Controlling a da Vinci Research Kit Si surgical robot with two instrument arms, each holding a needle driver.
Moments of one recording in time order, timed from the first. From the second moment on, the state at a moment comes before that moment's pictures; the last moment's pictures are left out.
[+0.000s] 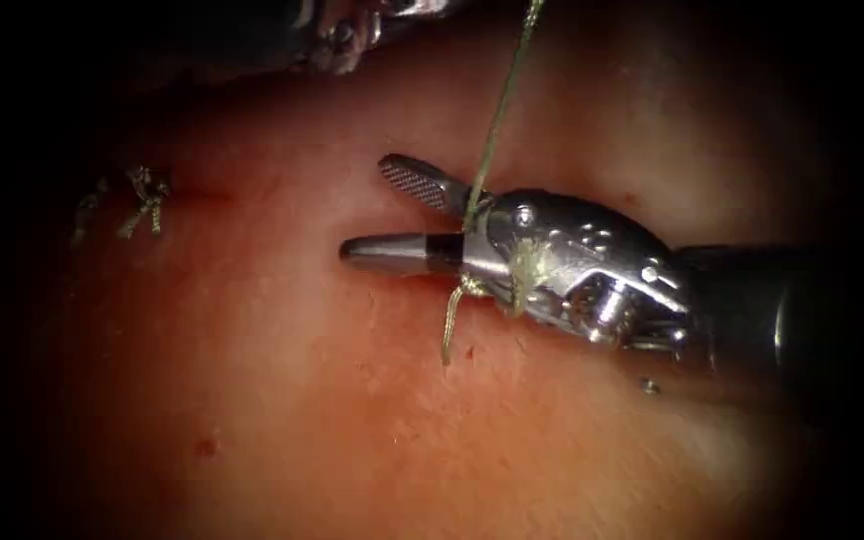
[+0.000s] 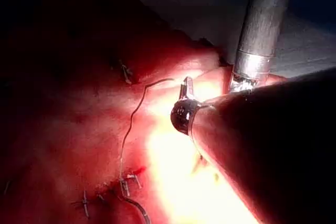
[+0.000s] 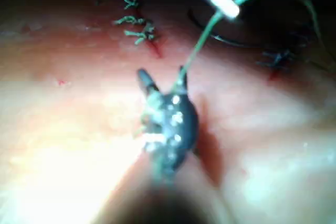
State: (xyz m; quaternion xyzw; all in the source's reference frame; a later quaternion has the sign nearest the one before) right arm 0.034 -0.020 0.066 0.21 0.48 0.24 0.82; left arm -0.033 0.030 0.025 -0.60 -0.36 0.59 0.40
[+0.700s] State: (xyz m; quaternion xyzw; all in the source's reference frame) right arm 0.034 -0.020 0.066 0.22 0.51 0.23 0.80; left arm -0.033 0.030 0.024 -0.61 -0.37 0.58 0.40
